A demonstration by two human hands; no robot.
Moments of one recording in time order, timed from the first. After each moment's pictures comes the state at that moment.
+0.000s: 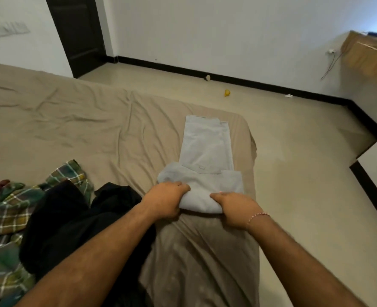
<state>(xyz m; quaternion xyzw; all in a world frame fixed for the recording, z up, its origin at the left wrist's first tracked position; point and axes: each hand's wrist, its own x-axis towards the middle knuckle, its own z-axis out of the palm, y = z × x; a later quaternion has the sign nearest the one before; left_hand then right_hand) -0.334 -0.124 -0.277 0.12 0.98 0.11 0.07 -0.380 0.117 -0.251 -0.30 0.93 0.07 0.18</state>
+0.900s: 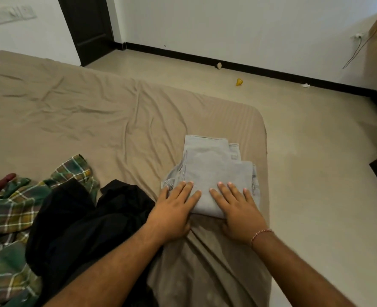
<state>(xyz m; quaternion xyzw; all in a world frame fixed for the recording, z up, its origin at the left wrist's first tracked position) -0.309 -0.118 -0.327 0.09 1.00 0.02 0.04 -0.376 0.115 -0.305 -0.32 0.94 0.03 0.10</state>
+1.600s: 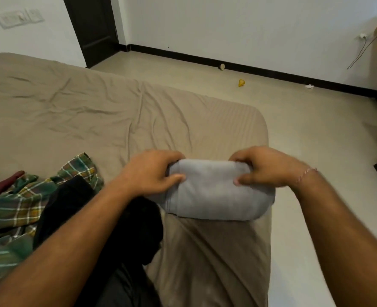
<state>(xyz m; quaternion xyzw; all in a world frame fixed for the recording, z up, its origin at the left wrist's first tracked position) -0.316 -0.176 -0.184 0.12 0.97 0.19 -0.10 -0.427 0.116 -0.127 -0.35 0.92 -0.09 0.16</state>
